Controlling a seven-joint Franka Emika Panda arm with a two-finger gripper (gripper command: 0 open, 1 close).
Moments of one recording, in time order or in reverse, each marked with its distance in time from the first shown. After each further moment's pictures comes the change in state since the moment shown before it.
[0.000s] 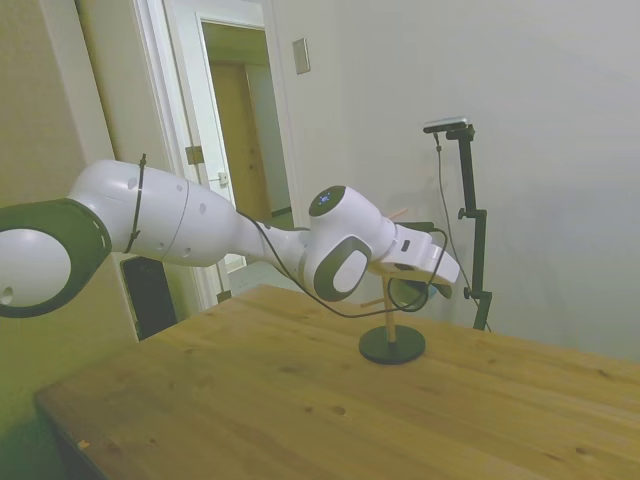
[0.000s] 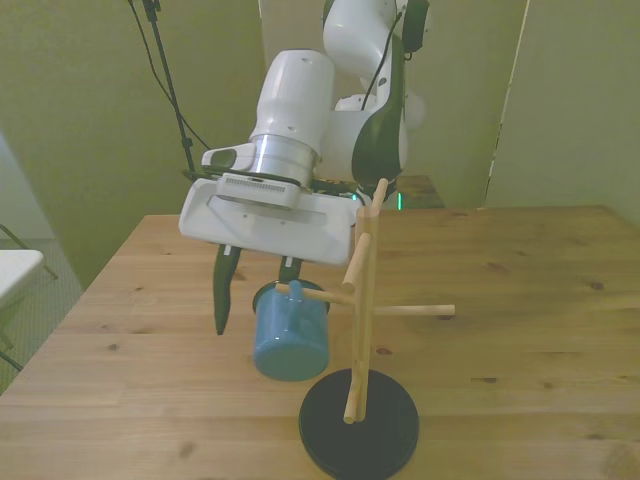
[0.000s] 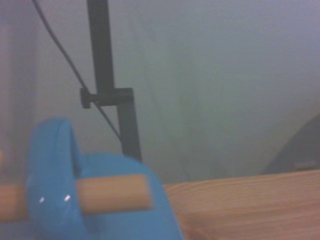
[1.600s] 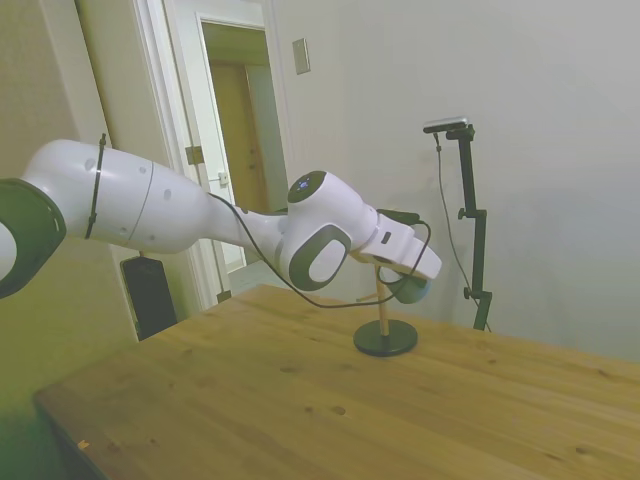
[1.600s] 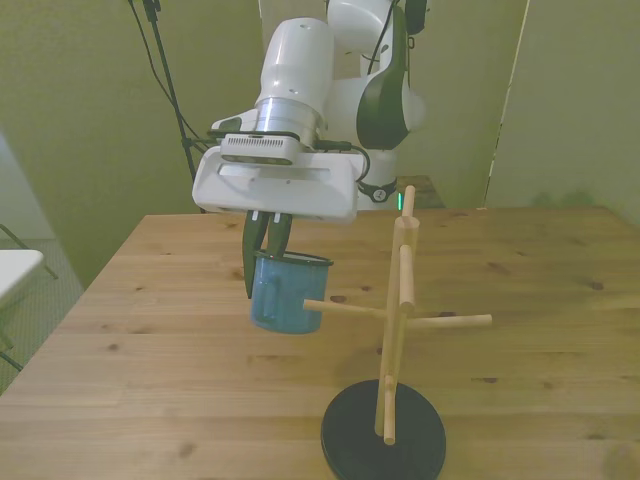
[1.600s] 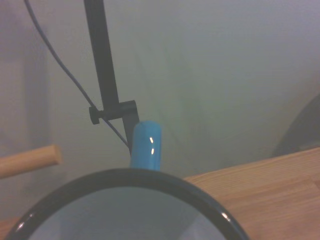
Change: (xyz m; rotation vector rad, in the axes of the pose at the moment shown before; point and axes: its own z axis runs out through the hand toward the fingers) arm 0.009 0.021 -0.047 0.031 -0.021 0.150
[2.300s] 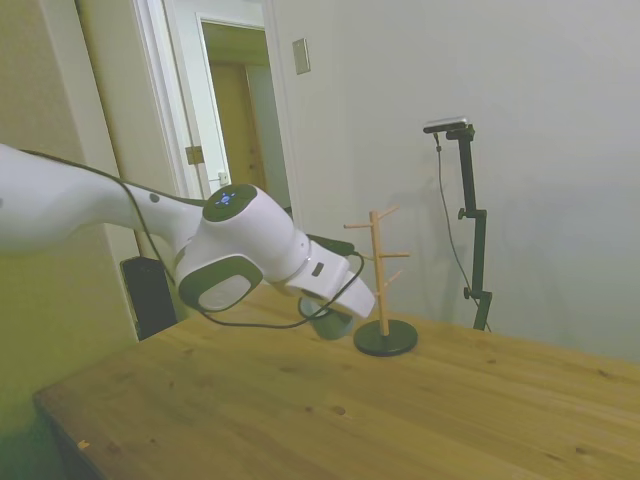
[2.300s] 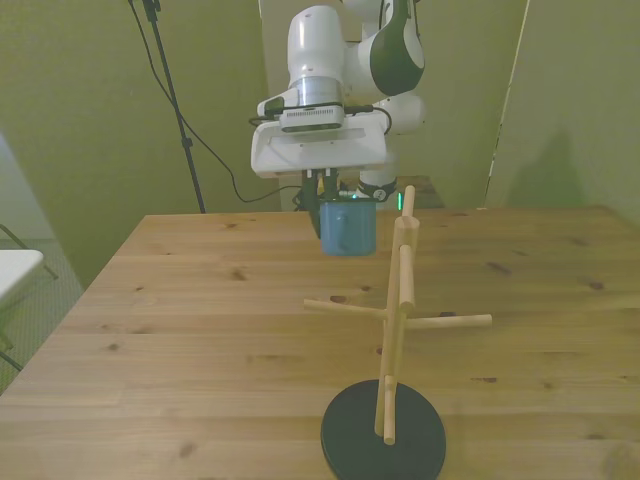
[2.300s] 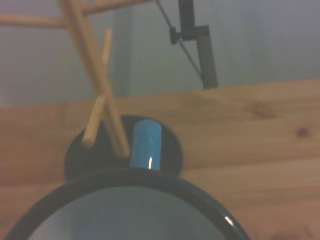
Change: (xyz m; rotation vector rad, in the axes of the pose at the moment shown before) arm -0.100 0.078 -0.110 0.034 -0.257 -0.146
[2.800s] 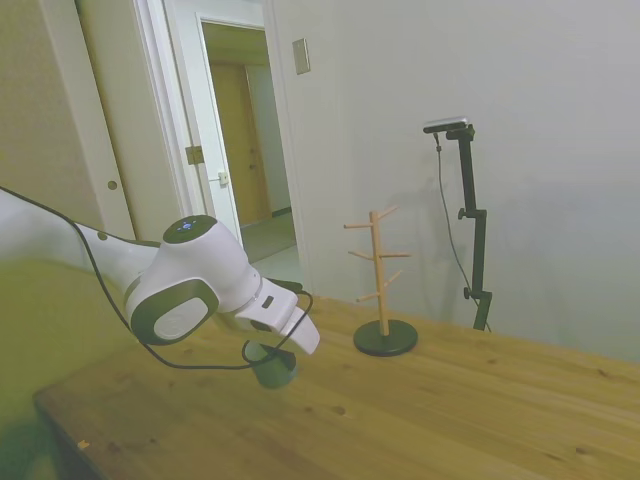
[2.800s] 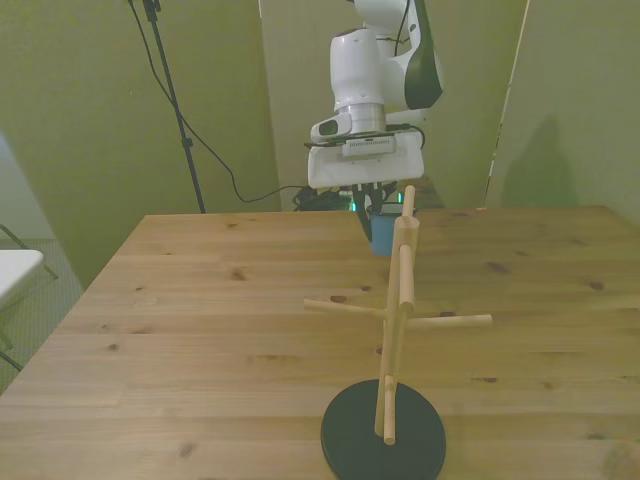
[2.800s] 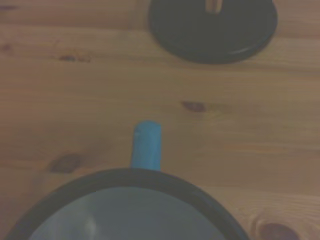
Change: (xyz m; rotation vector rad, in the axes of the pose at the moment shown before) arm -0.092 0.002 0.023 -0.140 -0.168 -0.137
